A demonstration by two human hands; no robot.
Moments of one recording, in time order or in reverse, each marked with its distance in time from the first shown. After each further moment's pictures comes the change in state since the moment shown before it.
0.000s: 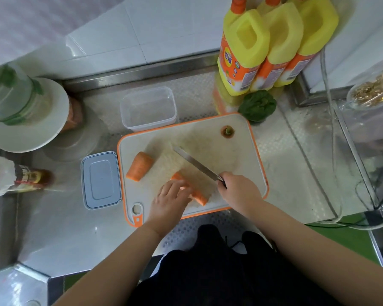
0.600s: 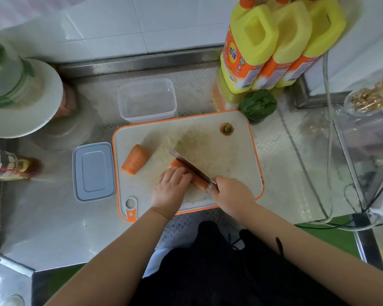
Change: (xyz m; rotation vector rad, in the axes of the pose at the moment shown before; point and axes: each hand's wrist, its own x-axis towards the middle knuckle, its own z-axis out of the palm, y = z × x) left_hand 0.027 0.005 0.016 0.025 0.170 -0.020; right_hand -0.014 -0.014 0.004 -0.046 -0.080 -0.002
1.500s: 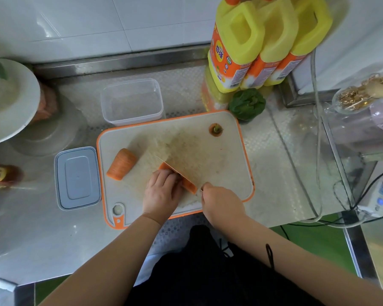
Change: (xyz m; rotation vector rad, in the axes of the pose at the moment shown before) left_hand -0.001 0.001 0.016 -0.206 0.004 -0.212; right_hand -0.014 -0.011 -0.001 -0.139 -0.005 -0.002
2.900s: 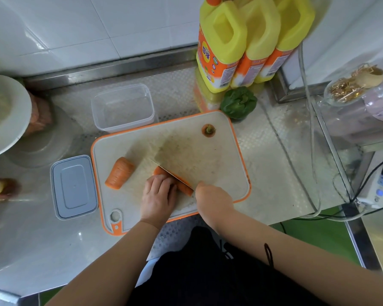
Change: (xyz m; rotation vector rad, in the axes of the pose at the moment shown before) left_hand -0.006 0.000 0.005 0.032 0.059 0.042; right_hand 0.016 0.000 0.013 -0.058 -0.036 0.050
